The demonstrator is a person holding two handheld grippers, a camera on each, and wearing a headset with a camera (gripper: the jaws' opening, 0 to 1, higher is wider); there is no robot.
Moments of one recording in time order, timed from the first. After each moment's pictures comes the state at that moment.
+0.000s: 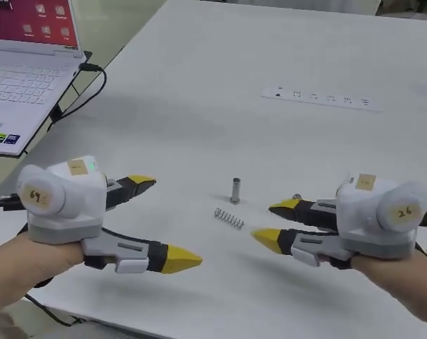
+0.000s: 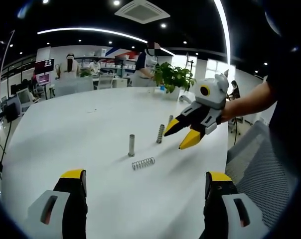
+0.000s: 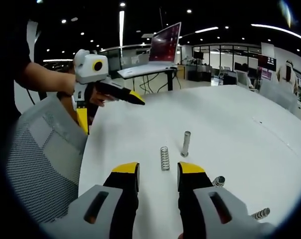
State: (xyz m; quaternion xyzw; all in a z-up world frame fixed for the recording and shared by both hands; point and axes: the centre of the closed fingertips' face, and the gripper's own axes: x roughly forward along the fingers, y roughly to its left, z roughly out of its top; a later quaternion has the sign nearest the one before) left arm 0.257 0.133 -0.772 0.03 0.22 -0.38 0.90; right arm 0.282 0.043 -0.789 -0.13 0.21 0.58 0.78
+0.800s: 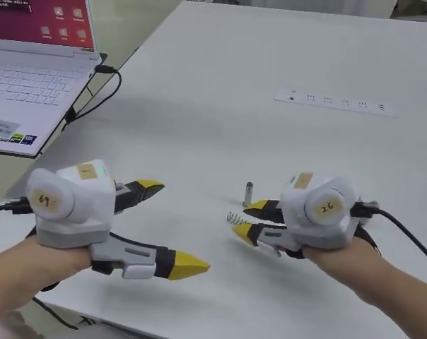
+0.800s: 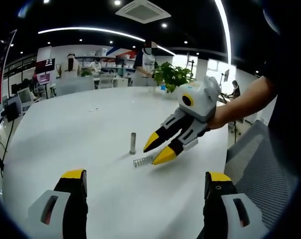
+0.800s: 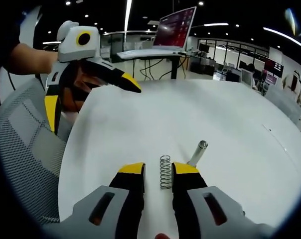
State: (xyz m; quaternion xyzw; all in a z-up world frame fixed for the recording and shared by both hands) left arm 0.254 0.139 -0.771 0.03 0.23 -0.37 0.90; right arm 0.302 0.087 -0.830 -0.20 0.23 0.57 0.77
